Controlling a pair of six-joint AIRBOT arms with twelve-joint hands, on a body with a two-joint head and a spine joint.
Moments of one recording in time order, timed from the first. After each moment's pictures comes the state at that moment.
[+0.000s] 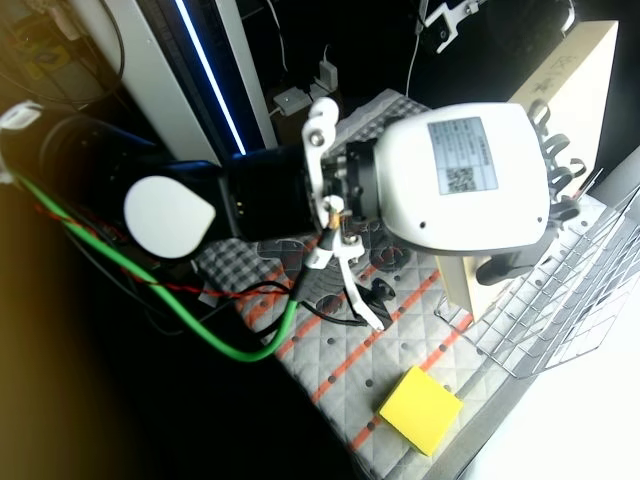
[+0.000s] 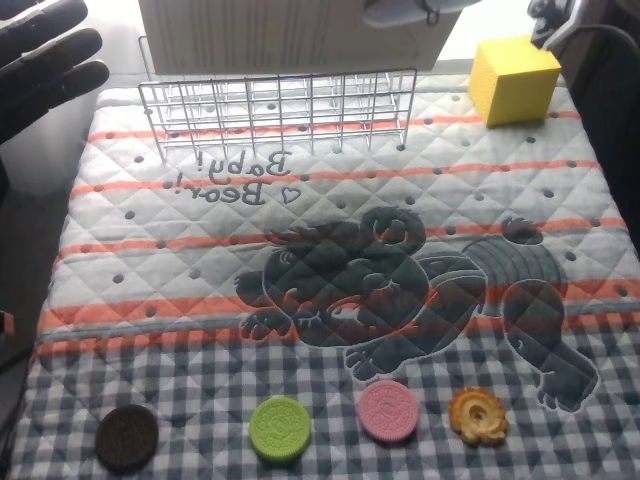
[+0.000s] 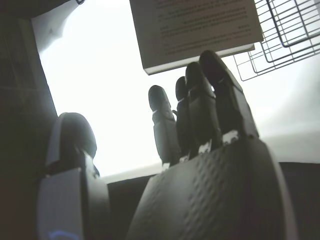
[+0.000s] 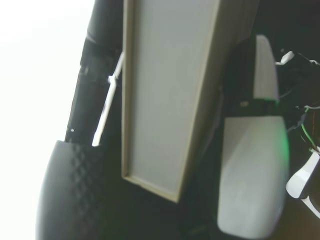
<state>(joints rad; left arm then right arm) 1.05 -0.74 1.02 -0.15 -1.06 0.01 -0.11 -1.30 1.61 -0.65 0.54 -0.22</state>
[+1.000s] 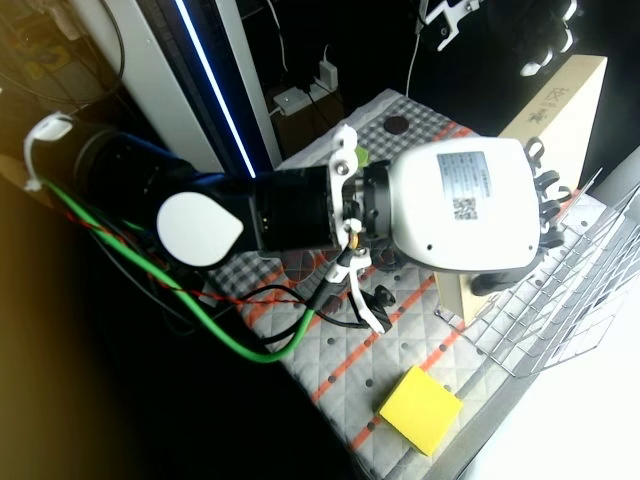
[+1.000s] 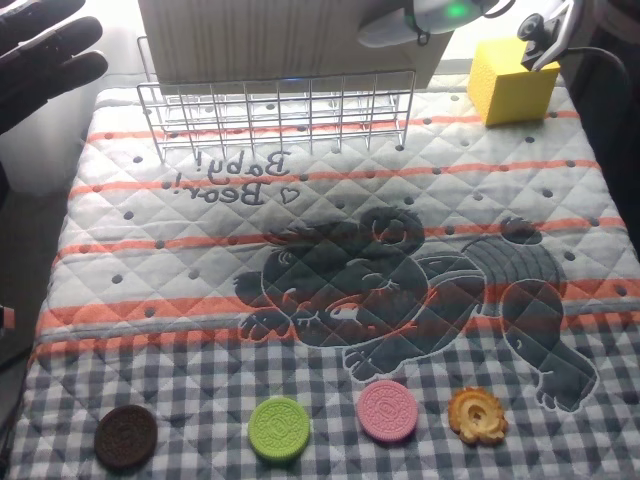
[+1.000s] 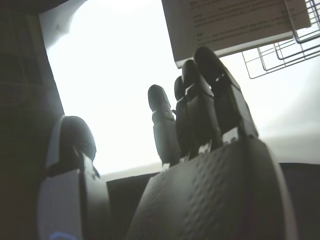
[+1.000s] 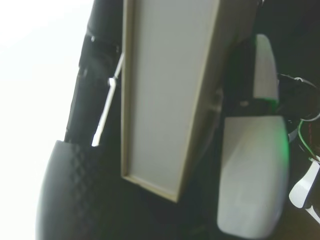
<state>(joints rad) 1.05 -0.74 1.02 -0.15 -1.09 0.01 -0.14 -1.34 1.65 -0.61 0.52 -0.22</state>
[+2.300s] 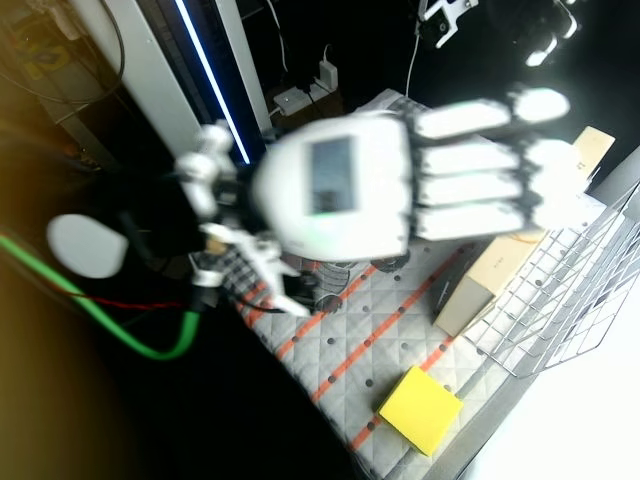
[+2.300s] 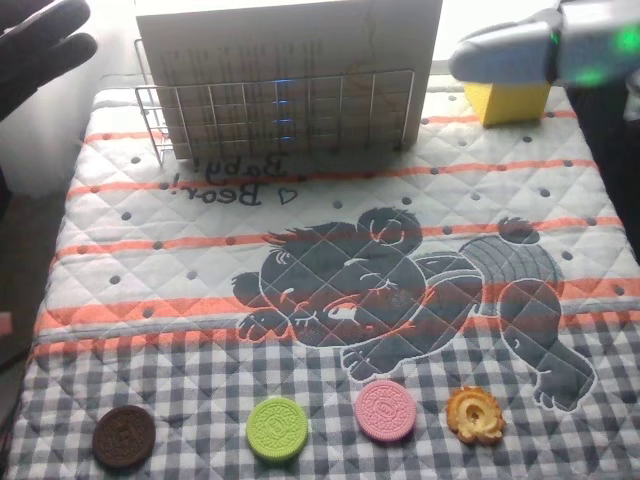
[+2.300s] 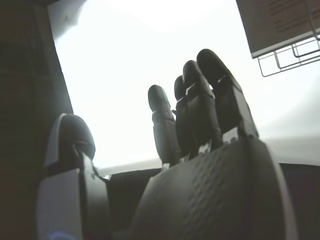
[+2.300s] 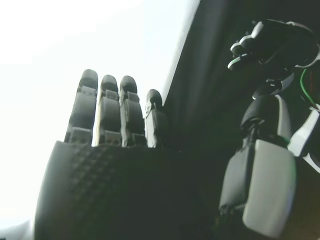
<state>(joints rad) 1.11 -0.71 0.98 -0.18 -1.21 0.01 -0.37 -0.95 1.26 -0.42 0.86 -0.43</state>
